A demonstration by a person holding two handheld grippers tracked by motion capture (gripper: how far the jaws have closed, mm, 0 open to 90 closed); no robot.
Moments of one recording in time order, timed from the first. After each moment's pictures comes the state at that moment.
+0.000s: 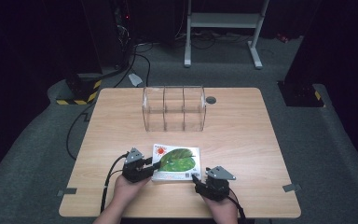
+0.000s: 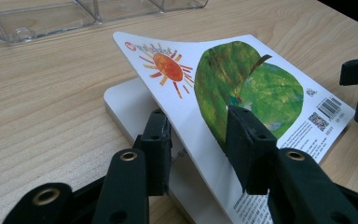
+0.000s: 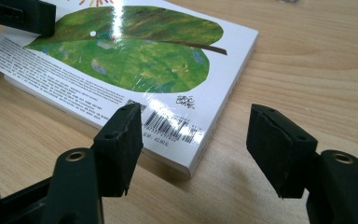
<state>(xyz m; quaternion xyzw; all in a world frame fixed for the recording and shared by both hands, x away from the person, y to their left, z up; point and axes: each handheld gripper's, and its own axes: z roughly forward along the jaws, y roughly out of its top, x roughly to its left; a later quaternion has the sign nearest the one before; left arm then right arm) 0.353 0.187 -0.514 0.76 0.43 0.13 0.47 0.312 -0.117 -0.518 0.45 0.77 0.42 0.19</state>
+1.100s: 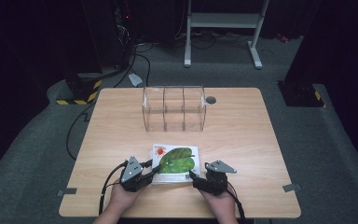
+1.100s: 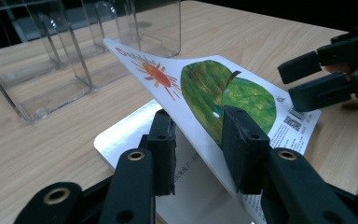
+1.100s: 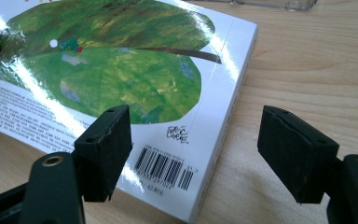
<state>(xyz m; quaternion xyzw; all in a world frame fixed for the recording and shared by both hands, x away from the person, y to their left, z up) 0.315 0.183 -0.496 0.77 0.32 0.24 0.50 0.332 -0.115 -0.518 0.46 0.75 0.45 0.16</state>
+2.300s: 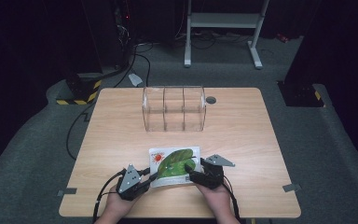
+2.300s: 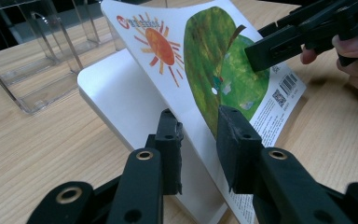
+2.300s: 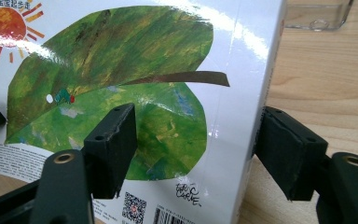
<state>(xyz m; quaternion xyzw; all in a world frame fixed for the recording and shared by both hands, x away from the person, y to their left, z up) 0.294 0.188 -0.501 0.78 0.30 0.25 0.49 0.347 -0.106 -0.512 0.46 0.73 0.48 0.13</state>
